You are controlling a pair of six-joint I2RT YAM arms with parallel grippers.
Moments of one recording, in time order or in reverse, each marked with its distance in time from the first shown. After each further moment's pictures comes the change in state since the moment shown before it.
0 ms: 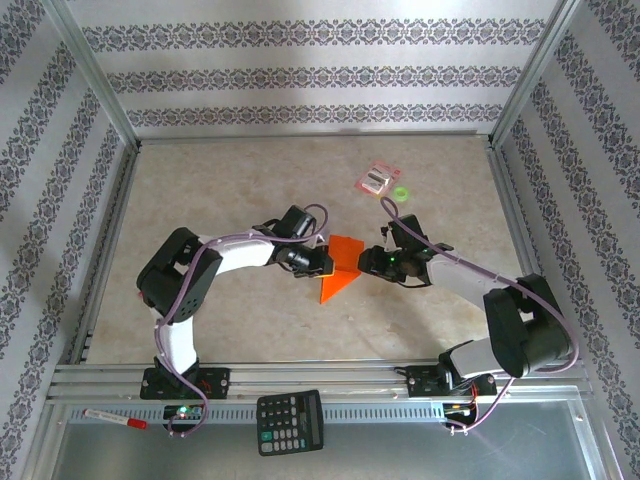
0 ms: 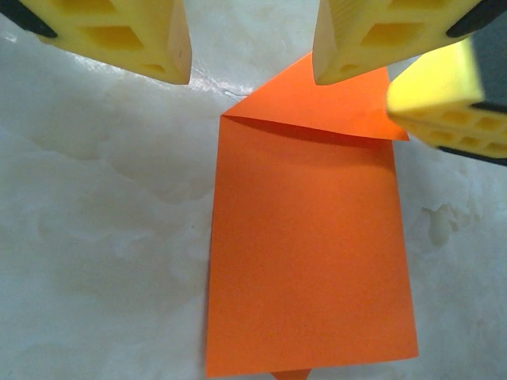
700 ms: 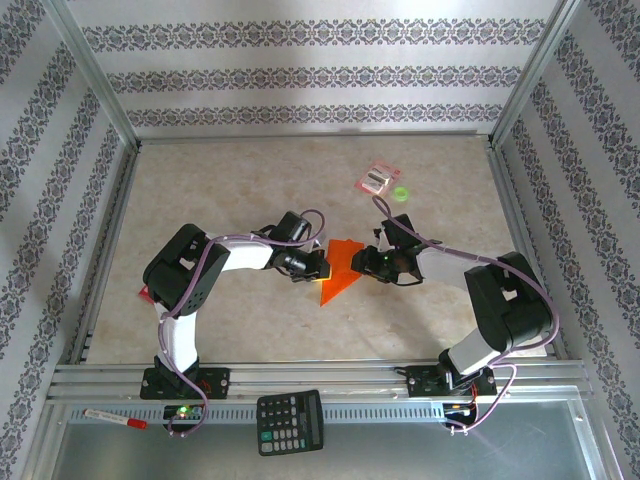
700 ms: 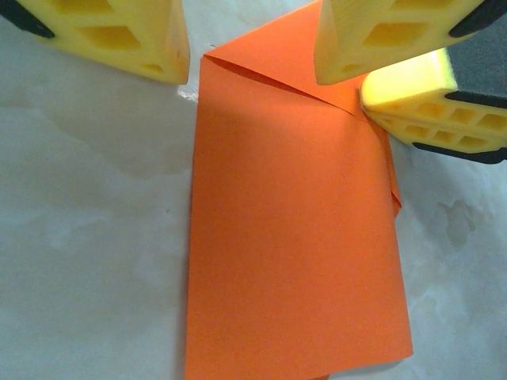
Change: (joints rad) left arm 0.023 0.039 -0.065 0.119 0.049 -0.004; right arm 0.003 0.141 0.025 0.080 -0.073 0.032
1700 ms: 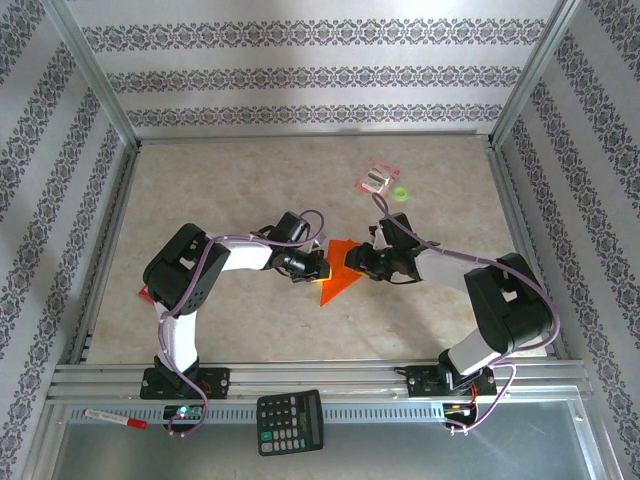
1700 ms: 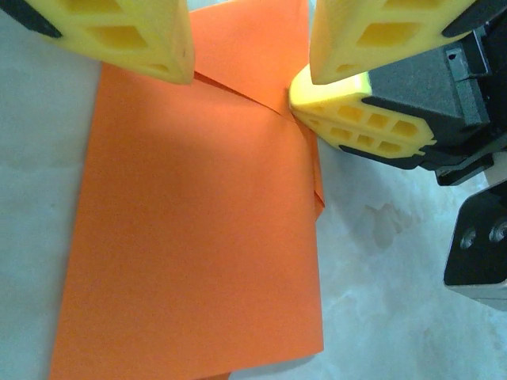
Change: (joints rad) left arm 0.005 0.003 -0.010 0.021 0.023 0.000; right arm 0.024 -0.020 -0.012 0.077 -0.063 0.076
